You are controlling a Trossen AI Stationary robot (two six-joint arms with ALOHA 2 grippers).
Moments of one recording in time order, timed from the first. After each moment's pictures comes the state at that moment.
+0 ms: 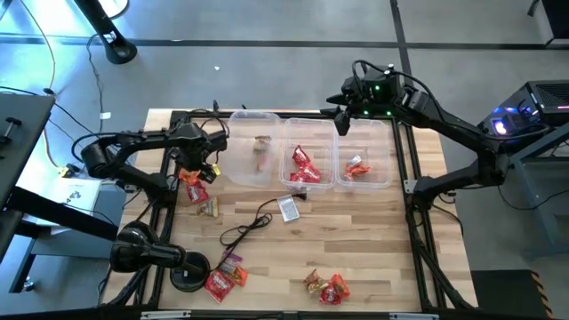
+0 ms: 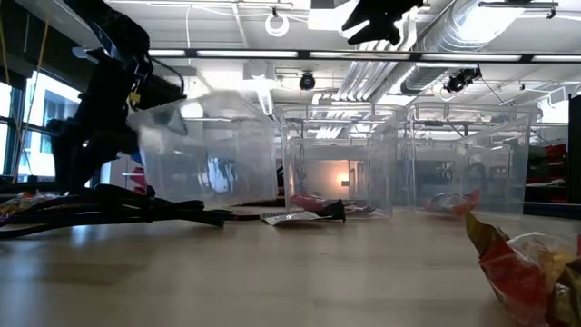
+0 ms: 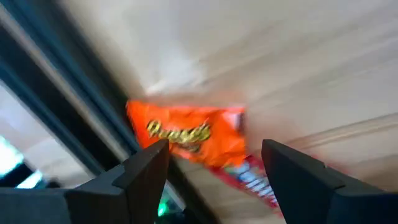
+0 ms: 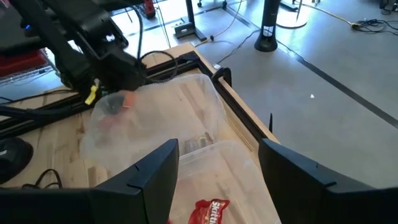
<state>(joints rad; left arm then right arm) 0.60 1.39 0.74 -1.18 -0.14 -0.47 -0.51 1.31 1.42 -0.58 -0.13 0.05</state>
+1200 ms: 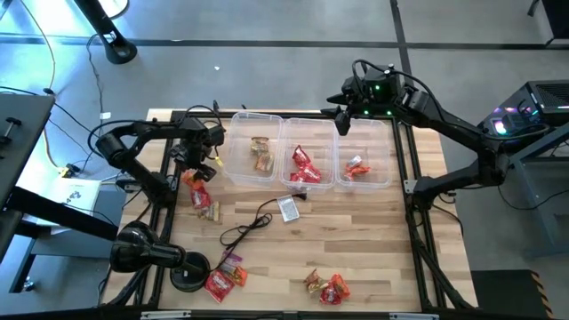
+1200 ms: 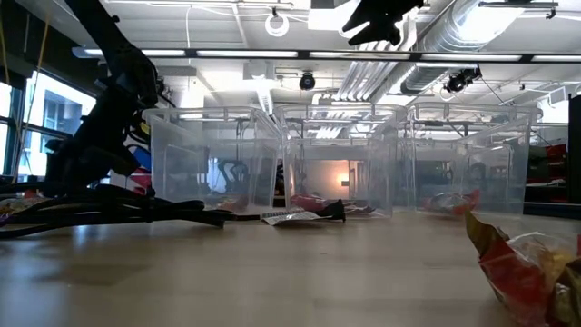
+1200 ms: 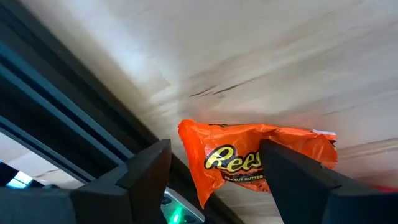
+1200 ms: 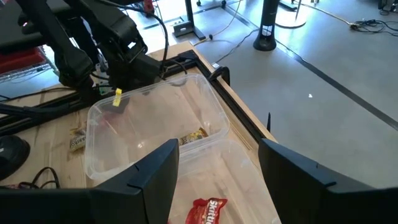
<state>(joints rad) 0.78 1.57 0.72 -1.14 -0.09 -0.26 -0.51 1.31 1.42 -0.59 -0.13 0.04</state>
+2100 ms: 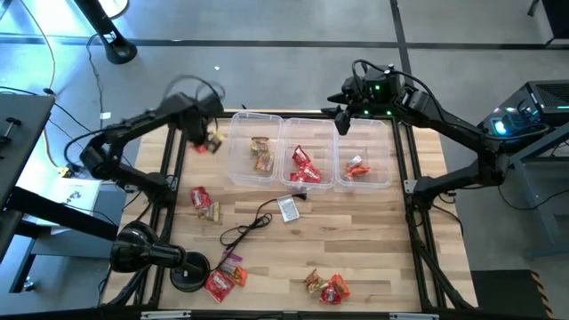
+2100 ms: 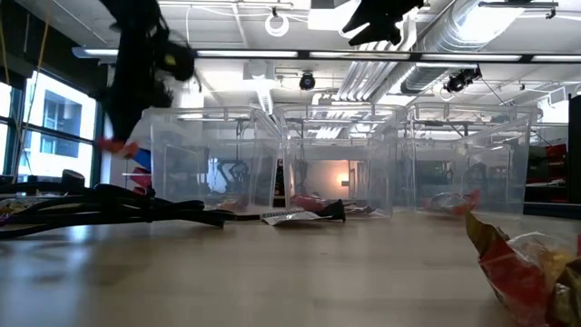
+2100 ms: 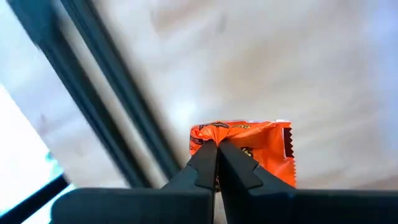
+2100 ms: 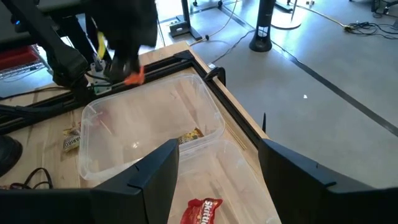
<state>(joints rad) 0.78 1.39 1.10 -1.28 -0.23 -0.30 -0.51 1.31 1.42 -0.59 -0.12 0.03</state>
